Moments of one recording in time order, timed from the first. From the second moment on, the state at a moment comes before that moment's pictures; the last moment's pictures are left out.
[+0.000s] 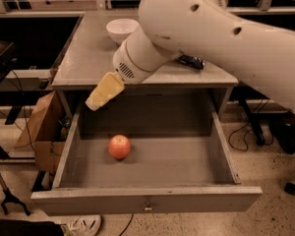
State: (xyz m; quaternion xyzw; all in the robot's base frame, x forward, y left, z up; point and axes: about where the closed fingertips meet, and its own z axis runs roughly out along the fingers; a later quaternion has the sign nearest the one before) arm 0.558 0.069 0.917 -0.47 0.80 0.11 0.34
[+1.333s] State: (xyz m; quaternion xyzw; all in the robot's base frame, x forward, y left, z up) arm 0.556 0.069 0.872 -0.43 0.83 0.16 0.32
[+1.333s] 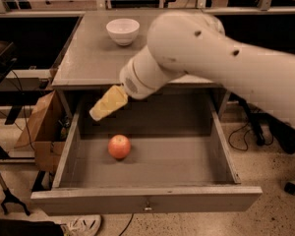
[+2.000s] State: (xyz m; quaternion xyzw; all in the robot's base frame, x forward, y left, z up) arm 0.553 0.090 0.741 -0.41 0.84 0.22 0.29
